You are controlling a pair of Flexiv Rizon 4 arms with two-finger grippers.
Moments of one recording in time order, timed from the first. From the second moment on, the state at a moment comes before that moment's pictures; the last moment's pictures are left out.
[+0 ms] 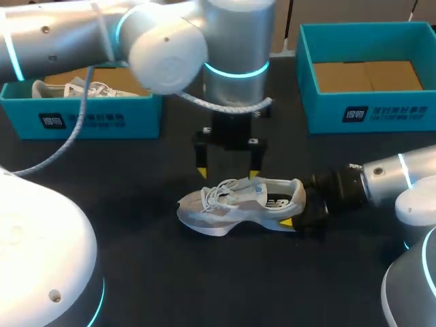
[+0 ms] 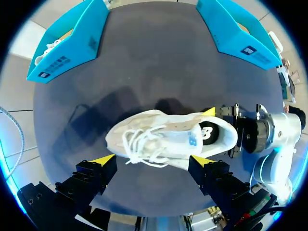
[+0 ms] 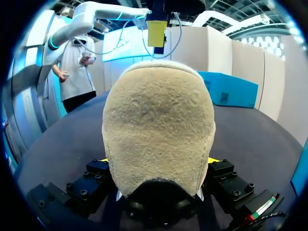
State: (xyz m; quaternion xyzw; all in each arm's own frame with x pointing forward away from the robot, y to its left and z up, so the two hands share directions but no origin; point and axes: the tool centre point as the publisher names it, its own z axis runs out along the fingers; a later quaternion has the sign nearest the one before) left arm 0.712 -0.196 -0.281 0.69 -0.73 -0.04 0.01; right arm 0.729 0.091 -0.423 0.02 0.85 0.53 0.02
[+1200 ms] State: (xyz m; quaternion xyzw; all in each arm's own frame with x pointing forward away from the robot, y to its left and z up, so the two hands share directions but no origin) left arm 0.720 -0.269 -0.355 0.66 -0.74 -0.08 -0.06; right arm 0.729 0.091 -0.424 0.02 0.85 0.53 0.02
